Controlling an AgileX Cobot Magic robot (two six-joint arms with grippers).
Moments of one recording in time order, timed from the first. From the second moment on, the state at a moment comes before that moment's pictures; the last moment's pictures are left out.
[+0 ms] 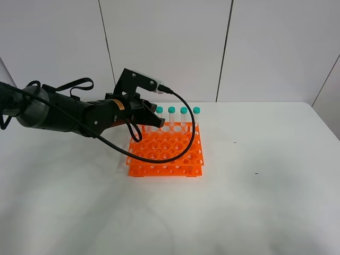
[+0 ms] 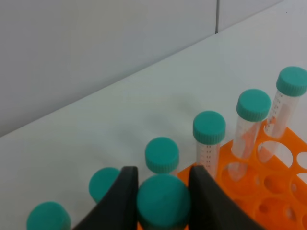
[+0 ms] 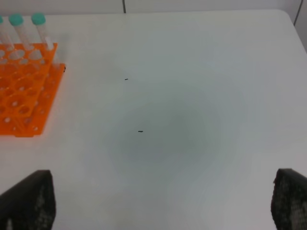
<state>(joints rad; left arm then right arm) -0.53 1.89 -1.02 -0.04 -0.45 0.20 0.02 0.03 -0.49 0.04 1.03 0.00</state>
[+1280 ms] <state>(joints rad) -0.52 1.95 -0.99 -0.04 -0.53 0.17 0.02 0.03 -0.49 0.04 1.03 0.00</state>
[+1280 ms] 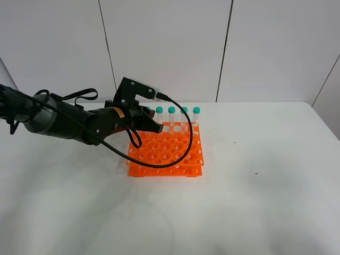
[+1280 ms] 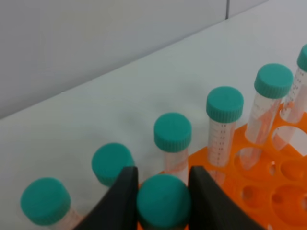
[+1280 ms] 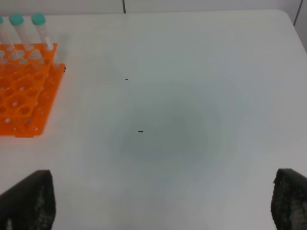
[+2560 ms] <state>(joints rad) -0.51 2.01 -0.99 -0.04 -0.57 0.09 0.02 0.03 -0.49 0.04 1.03 0.00</state>
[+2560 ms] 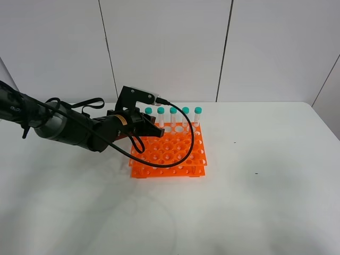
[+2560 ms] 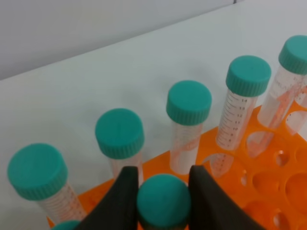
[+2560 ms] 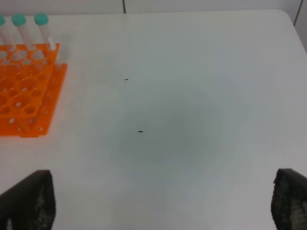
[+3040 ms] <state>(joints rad) -0.51 1.96 -0.99 -0.04 -0.56 0.07 0.02 0.03 -0.49 0.04 1.03 0.00</state>
